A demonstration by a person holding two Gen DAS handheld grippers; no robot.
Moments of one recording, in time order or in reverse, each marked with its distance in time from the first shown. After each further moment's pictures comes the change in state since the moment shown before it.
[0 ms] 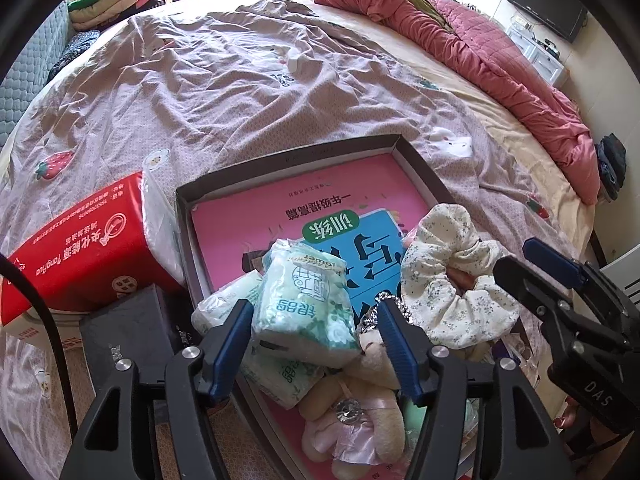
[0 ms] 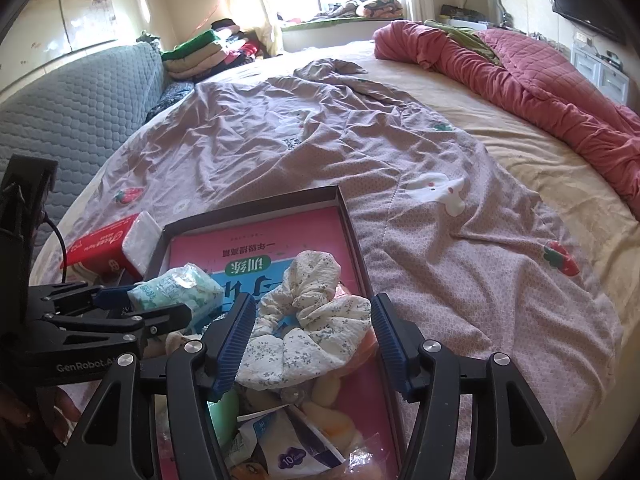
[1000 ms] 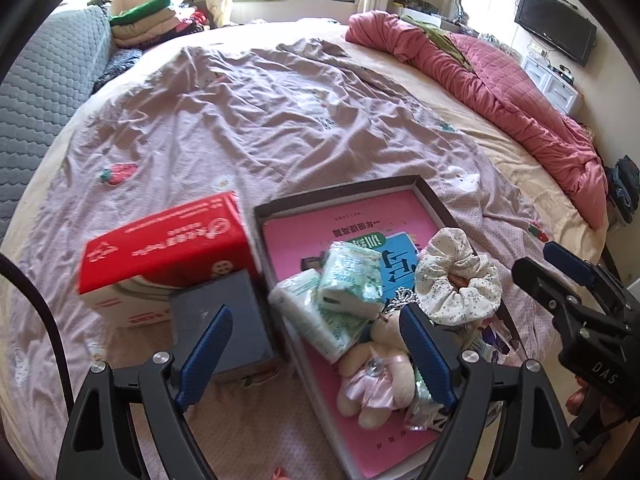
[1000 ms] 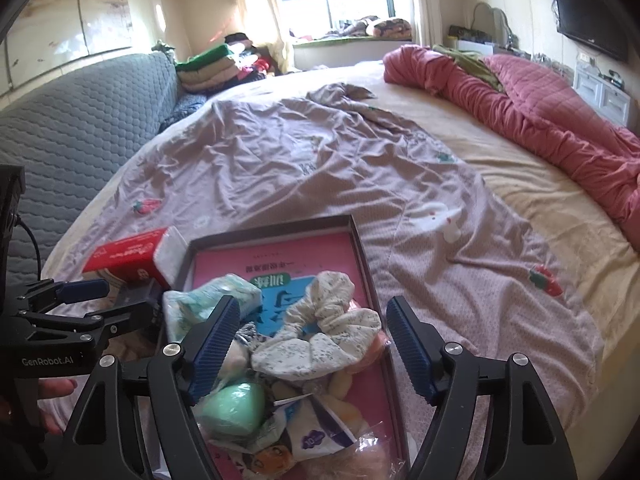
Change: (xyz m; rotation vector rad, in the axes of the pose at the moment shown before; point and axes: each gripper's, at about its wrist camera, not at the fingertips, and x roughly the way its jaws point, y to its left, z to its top) left arm -0.078 0.016 -0.022 -0.048 -0.127 0.111; right arm -0.049 0.019 0.007 -0.047 -0.083 0.014
